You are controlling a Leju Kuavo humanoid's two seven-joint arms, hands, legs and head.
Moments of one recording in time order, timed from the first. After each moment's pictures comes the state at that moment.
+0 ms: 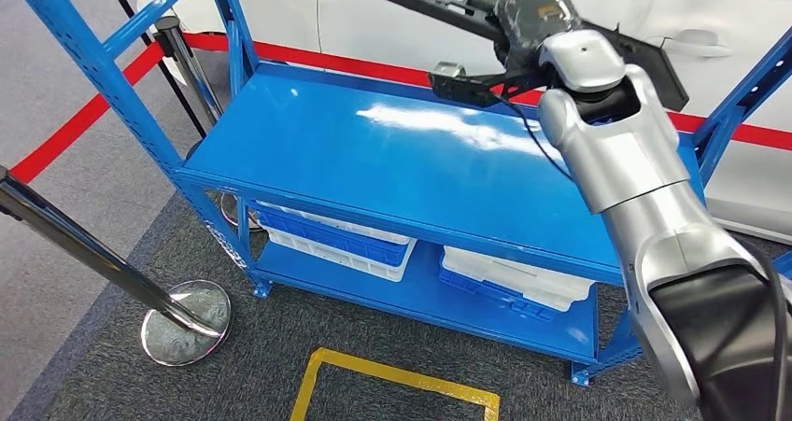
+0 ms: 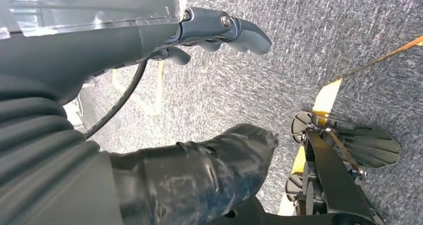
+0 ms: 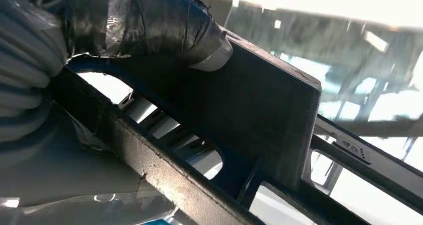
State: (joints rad) left arm -0.07 -0.16 0.98 -0.20 -0.76 0.09 -0.05; right arm -1.29 -0.04 0.64 -0.89 1.17 0.20 -0.03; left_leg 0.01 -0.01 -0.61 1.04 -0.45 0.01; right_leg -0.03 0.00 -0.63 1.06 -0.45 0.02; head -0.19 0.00
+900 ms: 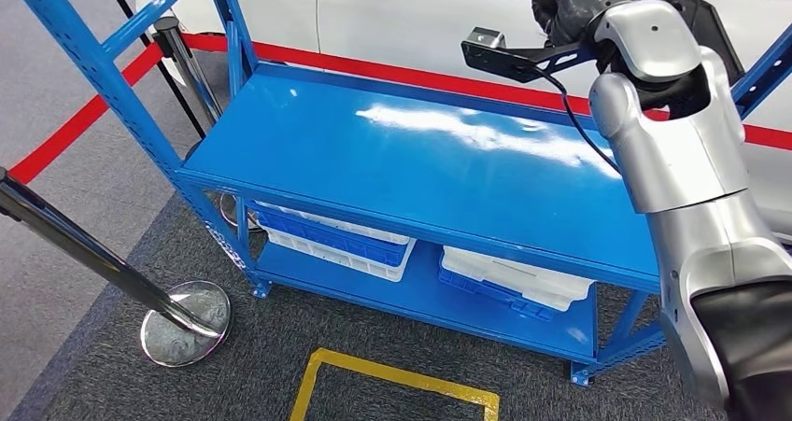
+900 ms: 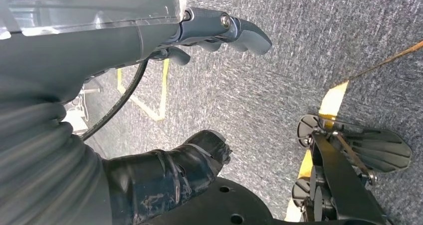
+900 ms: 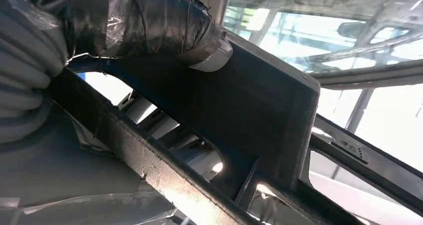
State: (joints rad) left arm -0.07 -0.17 1.00 -0.20 -0.80 0.09 -0.05; right arm -1.24 -0.14 0.59 -1.11 1.17 0.19 -0.08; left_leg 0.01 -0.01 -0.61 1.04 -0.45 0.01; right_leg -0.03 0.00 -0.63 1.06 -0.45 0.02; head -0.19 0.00
